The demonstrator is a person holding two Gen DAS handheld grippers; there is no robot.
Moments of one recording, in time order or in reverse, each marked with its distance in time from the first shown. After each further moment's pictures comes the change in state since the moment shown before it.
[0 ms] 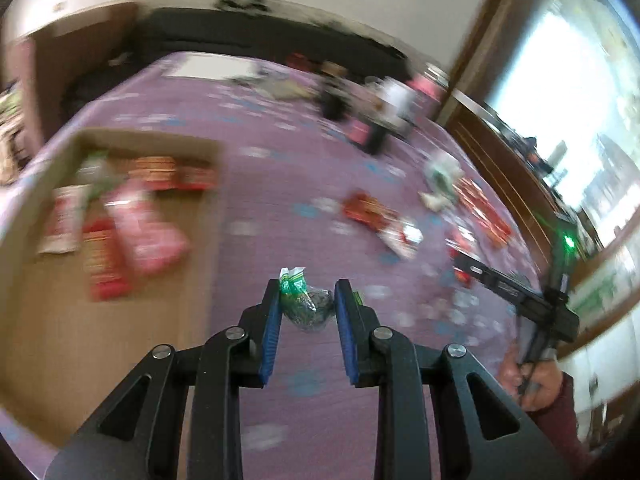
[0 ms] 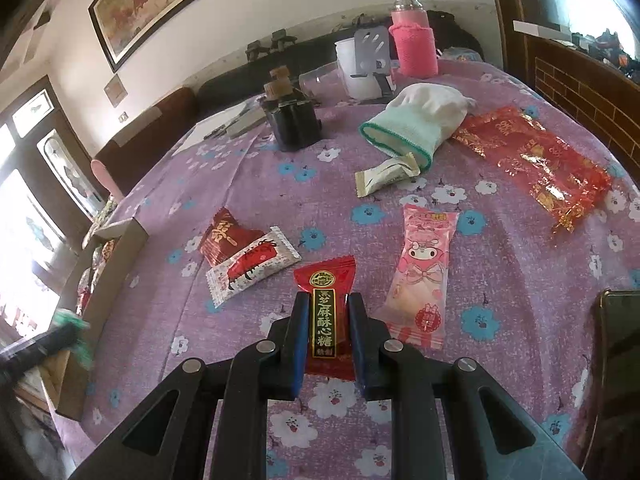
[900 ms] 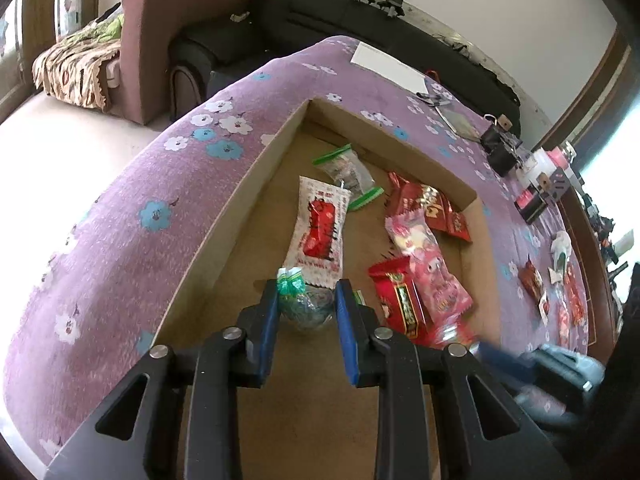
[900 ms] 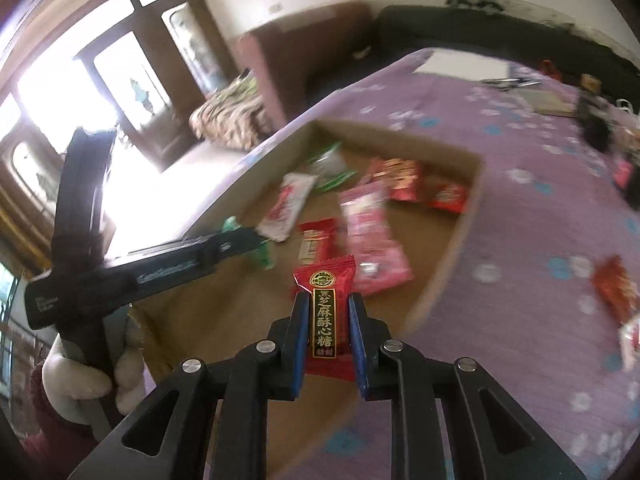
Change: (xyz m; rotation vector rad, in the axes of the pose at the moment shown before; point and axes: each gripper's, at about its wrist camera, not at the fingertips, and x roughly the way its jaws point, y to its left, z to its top) left arm 0.010 0.184 0.022 -0.271 0.047 0.187; right arm 0.061 0.330 -0.036 -0.457 0.267 0.336
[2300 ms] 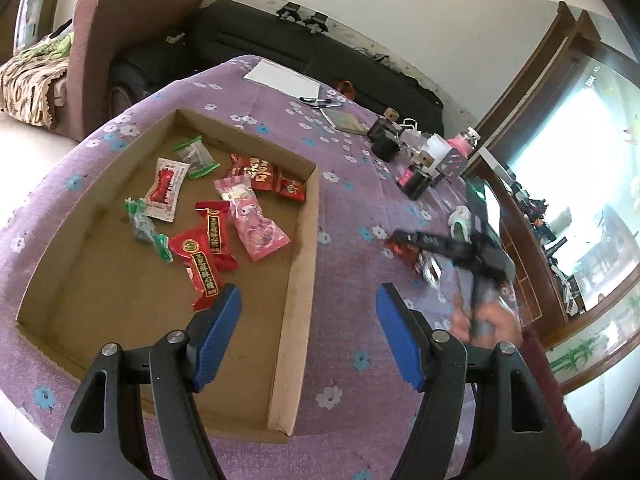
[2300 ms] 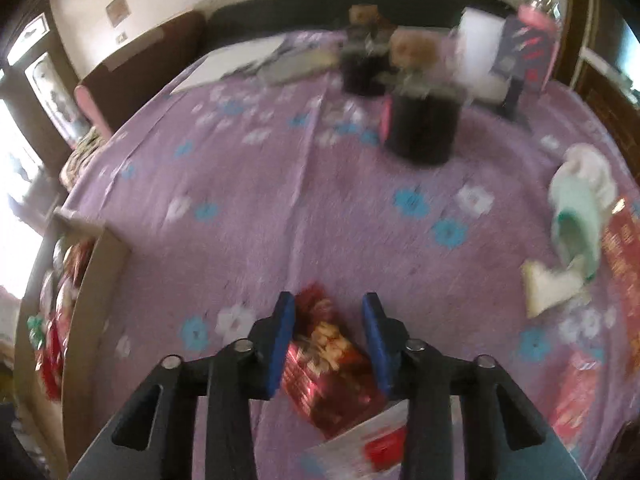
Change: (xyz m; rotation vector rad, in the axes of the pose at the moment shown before) left arm -0.078 -0.093 -0.064 0.074 -0.069 -0.226; right arm -0.037 -0.241 0.001 0.326 0.003 -0.321
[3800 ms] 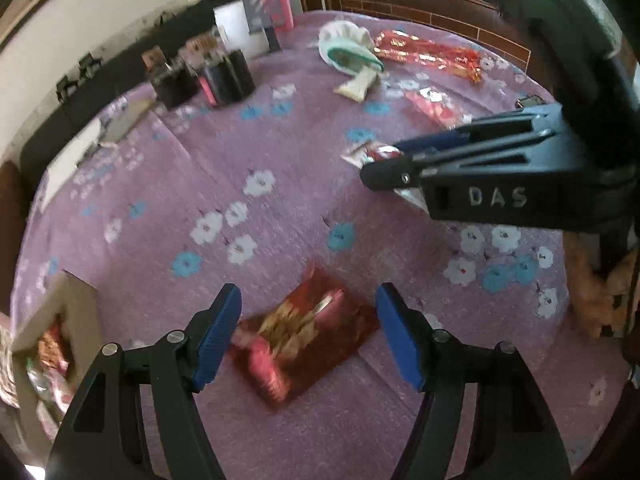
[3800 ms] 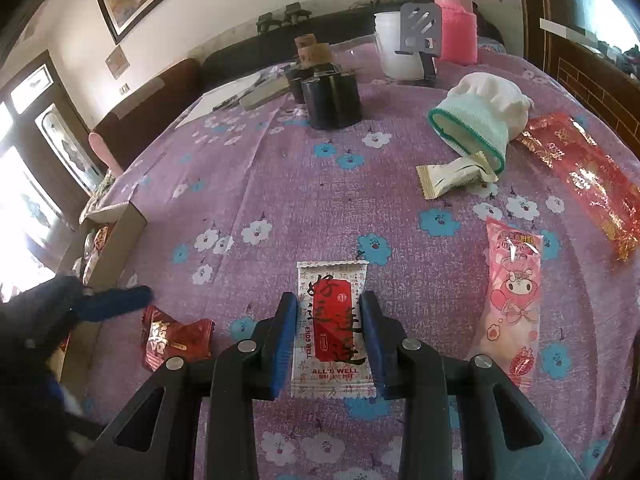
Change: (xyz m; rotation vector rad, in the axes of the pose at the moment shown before) left arm 0.183 -0.172 -0.036 0.942 0.269 0.019; right arm -0.057 -0.065 -0.083 0.121 -0.154 0.018
